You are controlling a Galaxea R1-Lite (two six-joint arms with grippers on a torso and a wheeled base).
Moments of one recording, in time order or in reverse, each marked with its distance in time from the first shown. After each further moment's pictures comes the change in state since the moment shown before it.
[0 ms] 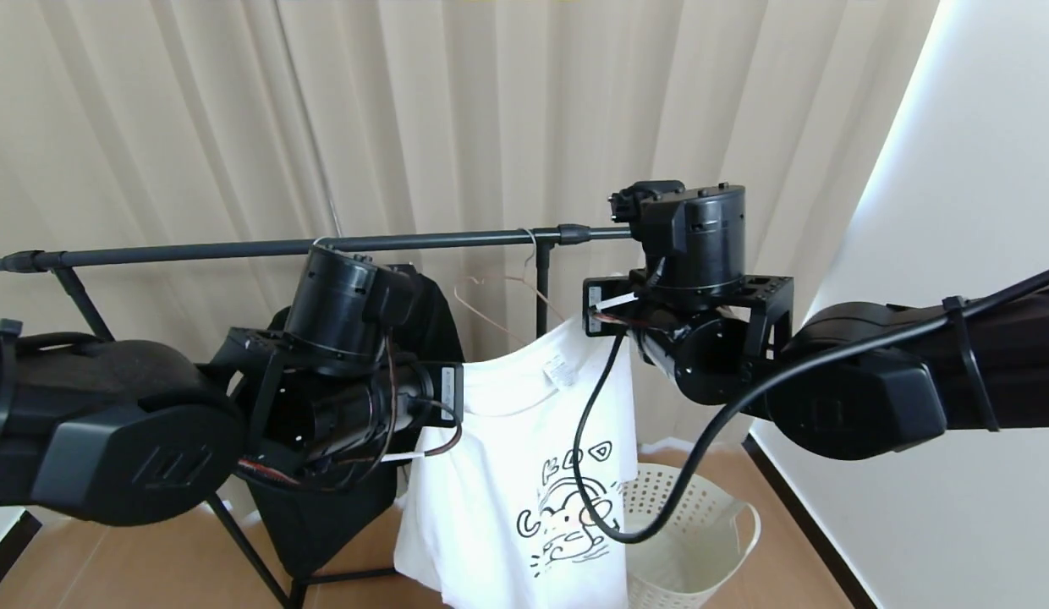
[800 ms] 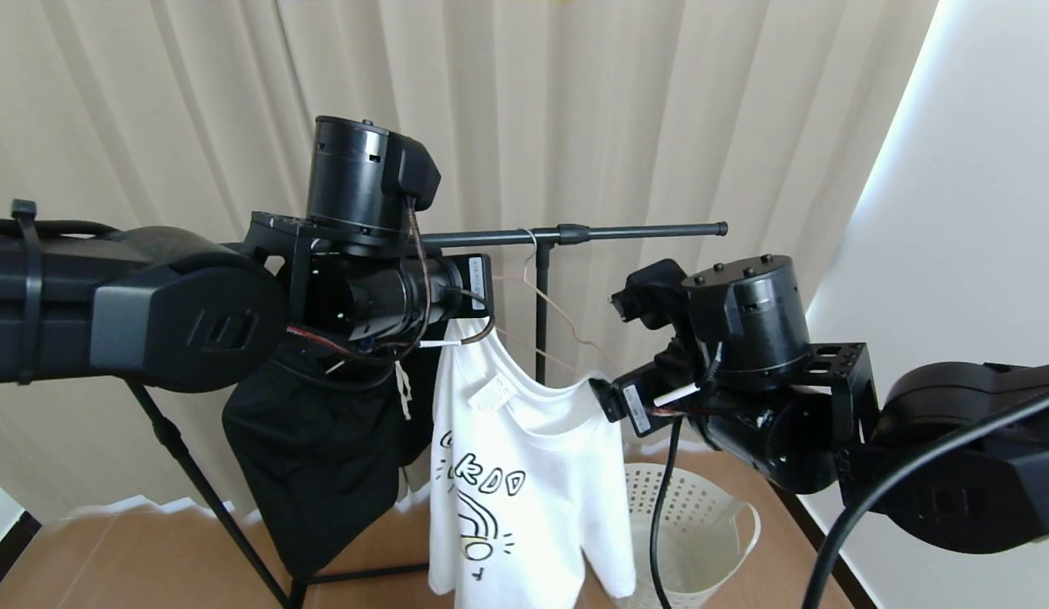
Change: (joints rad) left arm 0.011 0.083 -0.345 0.069 0.014 0.033; right arm 0.013 -0.140 0.280 0.073 0.153 -0.203
